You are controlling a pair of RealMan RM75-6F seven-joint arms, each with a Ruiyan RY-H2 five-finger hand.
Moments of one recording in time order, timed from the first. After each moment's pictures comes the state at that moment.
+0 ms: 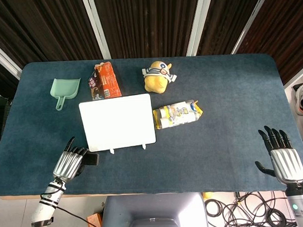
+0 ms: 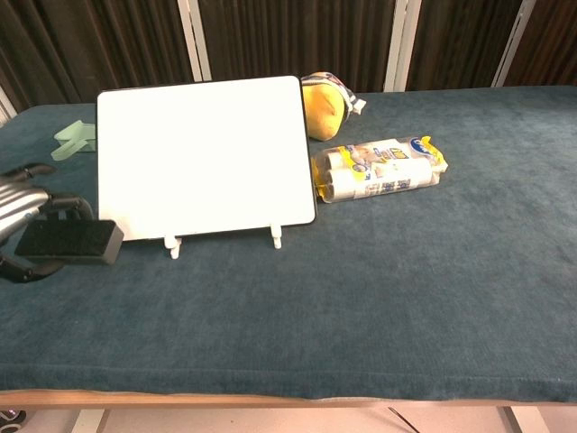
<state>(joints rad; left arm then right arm) -0.41 -1.48 -0.03 -1.40 1.45 1.24 0.44 0.10 -1.14 0.05 -1.62 -1.50 1.43 -0.15</state>
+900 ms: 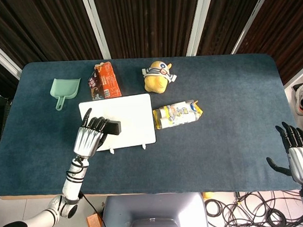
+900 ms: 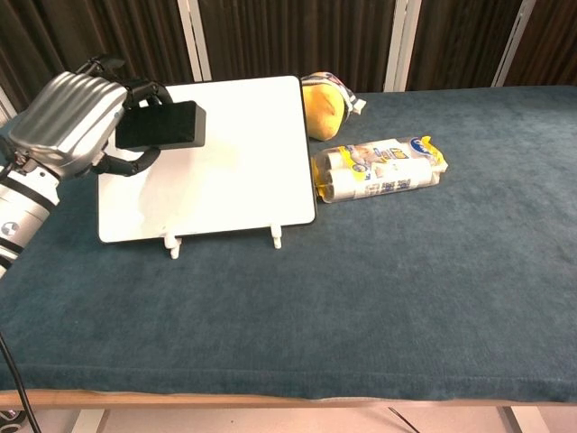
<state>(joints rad) -0.64 -1.93 -0.22 -0.74 1.61 1.49 0.19 0.07 -1.08 0.08 -1.62 -1.47 1.49 0.02</state>
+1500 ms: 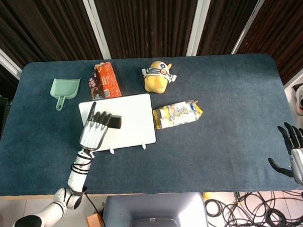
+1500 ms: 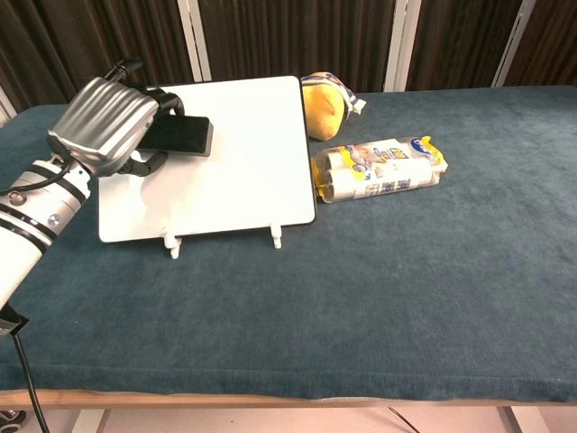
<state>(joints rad) -0.72 -2.01 -0.22 -0.56 1.54 1.40 0.33 0.06 -1.08 0.07 -1.62 -1.49 1.51 0.02</state>
